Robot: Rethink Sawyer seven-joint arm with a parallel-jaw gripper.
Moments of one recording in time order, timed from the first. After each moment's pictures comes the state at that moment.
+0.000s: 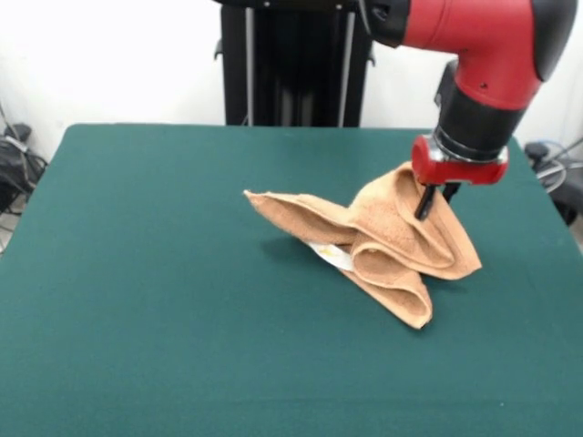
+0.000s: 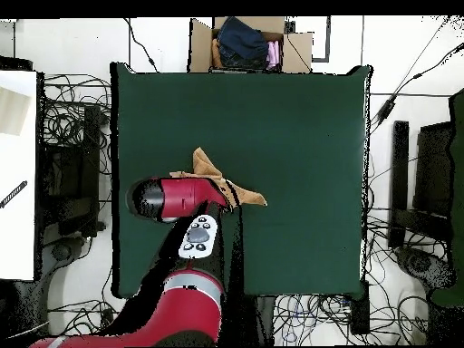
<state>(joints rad) 0.15 -0.45 -0.15 1.60 0.05 0.50 1.60</state>
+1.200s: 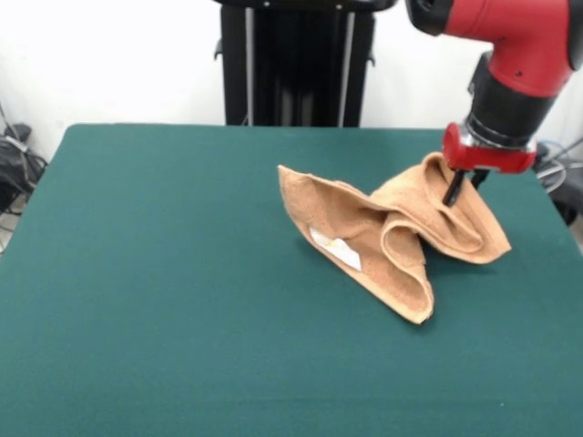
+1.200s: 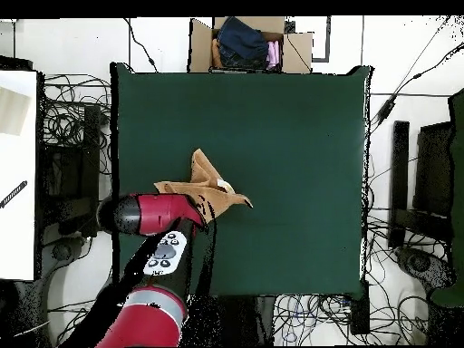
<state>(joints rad) 0.28 -0.44 -0.20 1.66 0.16 0.44 1.68</state>
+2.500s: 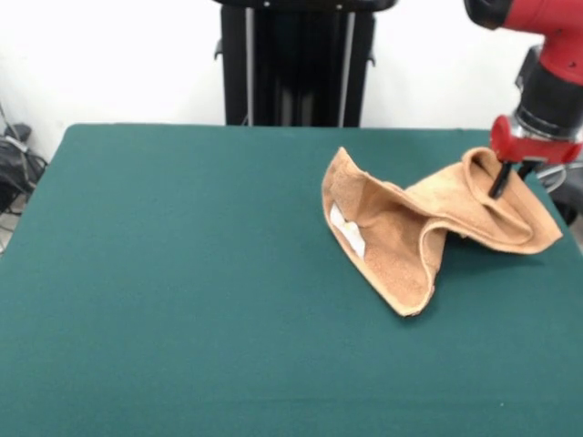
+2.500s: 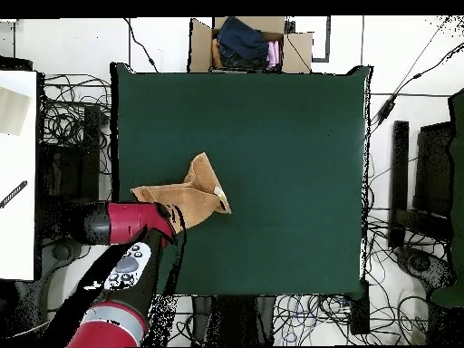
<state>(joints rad) 0.41 -0.43 -0.23 1.66 0.26 0.43 1.70</state>
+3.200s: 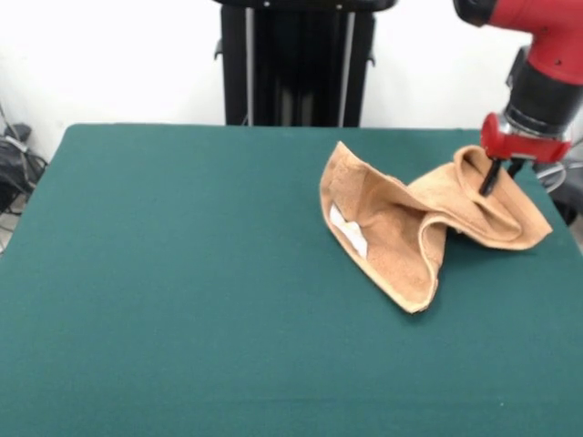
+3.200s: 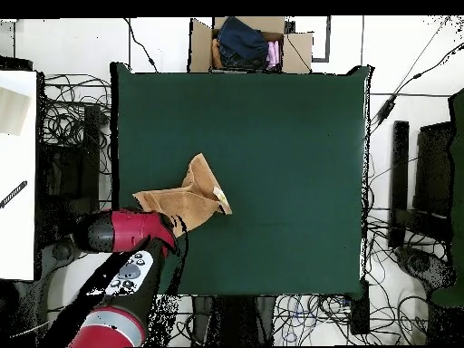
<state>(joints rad) 0.42 -0.43 -0.23 1.73 0.30 0.36 1.71</state>
